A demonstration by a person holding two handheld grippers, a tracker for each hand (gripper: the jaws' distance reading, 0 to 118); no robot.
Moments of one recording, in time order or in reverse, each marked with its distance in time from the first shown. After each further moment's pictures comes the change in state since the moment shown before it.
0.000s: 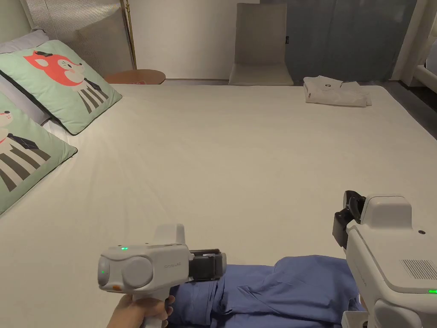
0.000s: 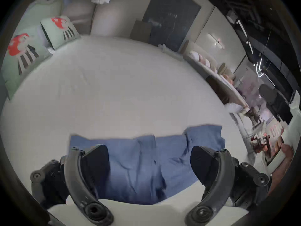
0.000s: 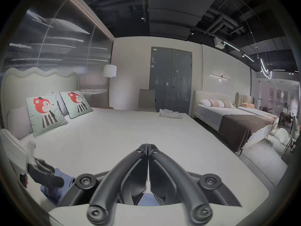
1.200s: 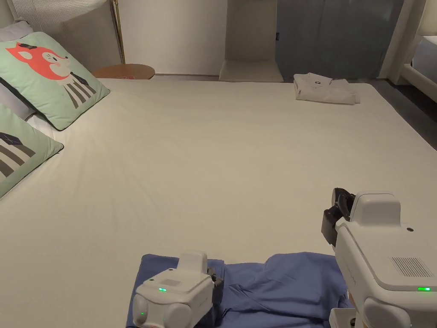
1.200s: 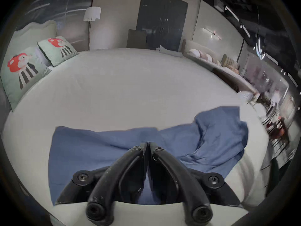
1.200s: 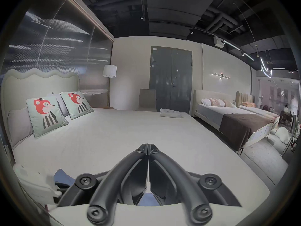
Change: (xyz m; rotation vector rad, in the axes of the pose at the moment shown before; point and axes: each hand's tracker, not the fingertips) left arm 0.033 -0.056 -0.047 0.039 0.053 -0.122; right arm -0.001 -0.007 -0.005 -0.005 0.005 -0.010
